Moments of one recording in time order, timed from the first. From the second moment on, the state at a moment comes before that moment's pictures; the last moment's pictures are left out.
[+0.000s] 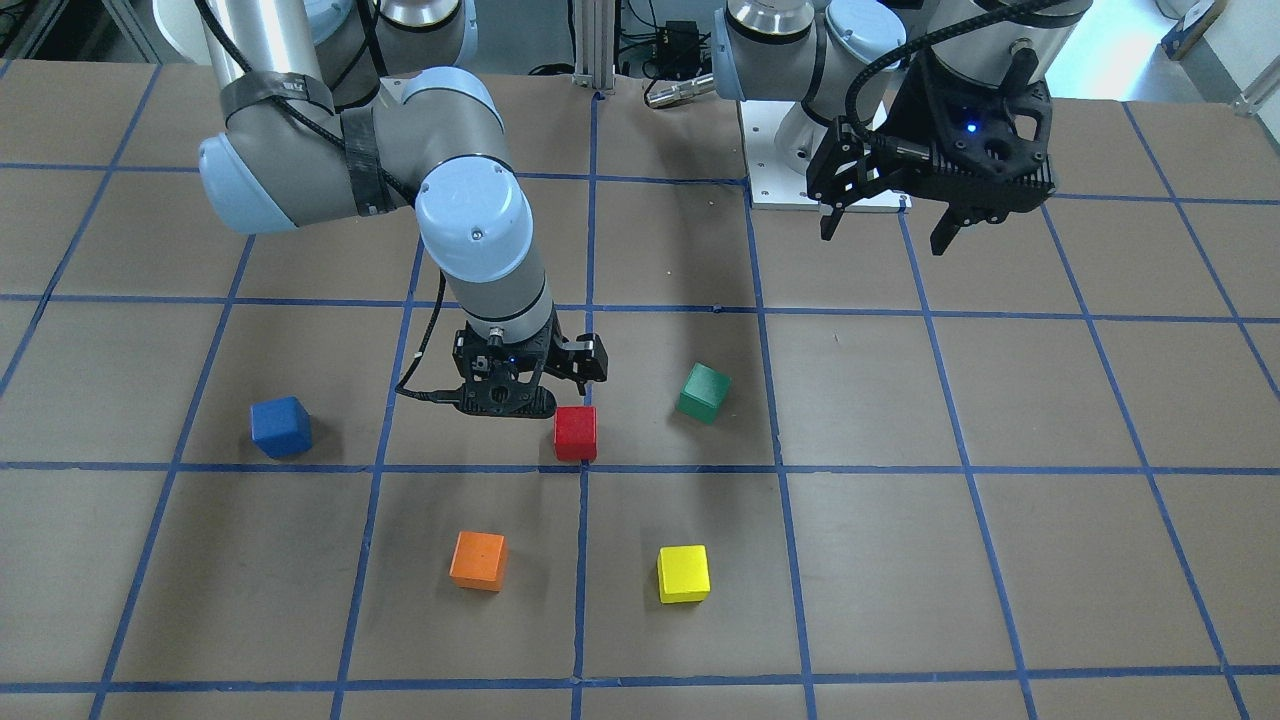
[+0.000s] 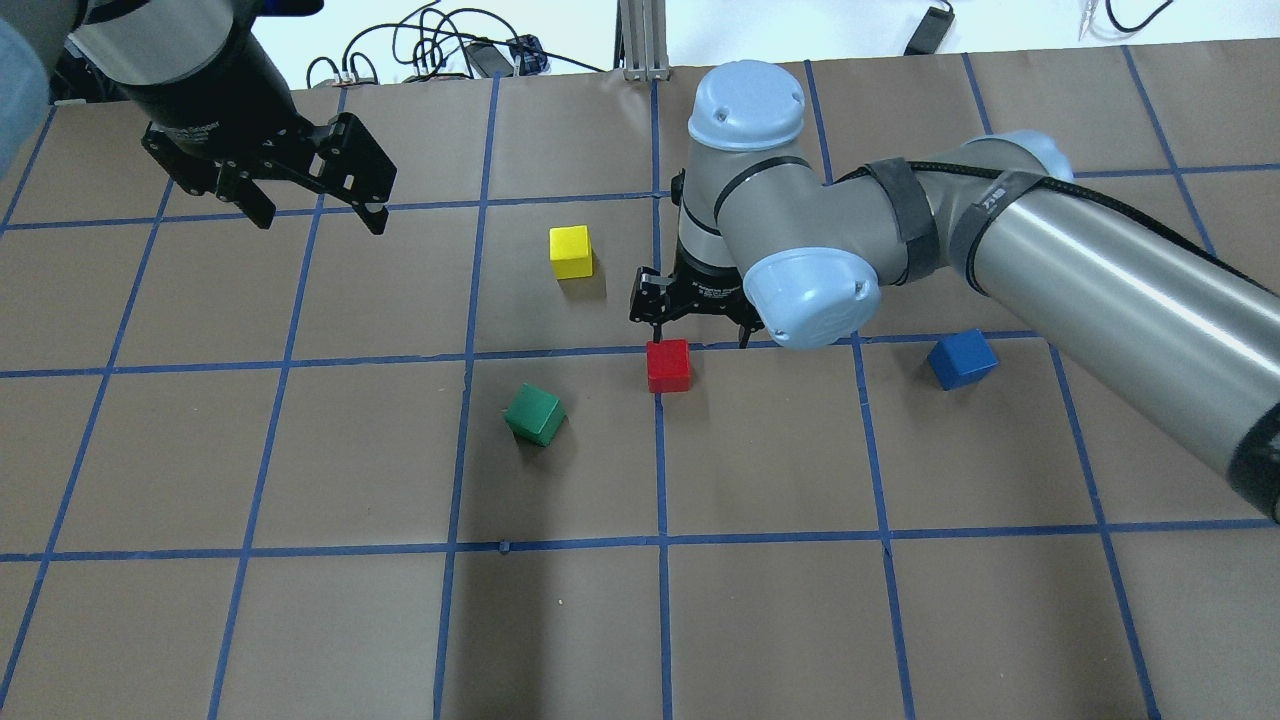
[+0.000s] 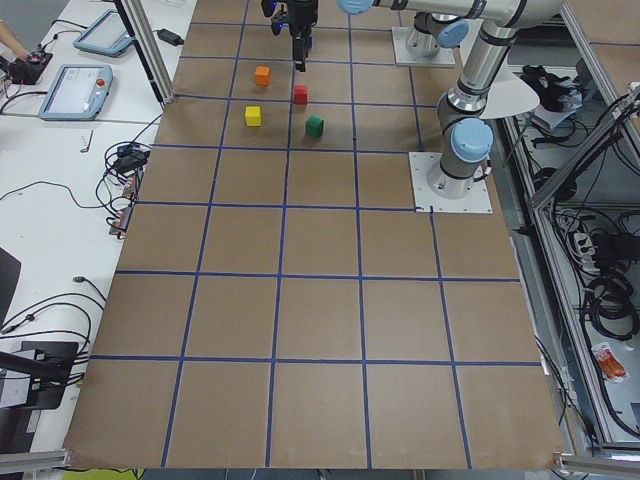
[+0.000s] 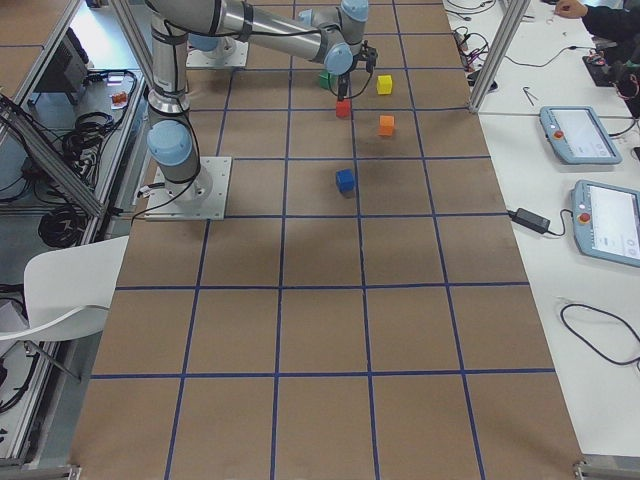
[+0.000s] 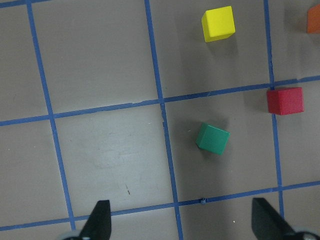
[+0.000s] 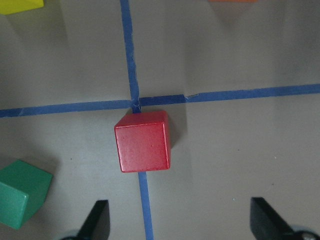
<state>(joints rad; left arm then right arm) -1.56 -1.56 -1.49 -1.64 1.55 0.14 1.87 -1.23 1.74 -2.07 -1.46 0.37</state>
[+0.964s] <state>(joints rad) -1.56 -1.56 -1.49 -1.63 1.55 0.14 1.92 -1.11 1.78 -2.25 -1.50 0.39</state>
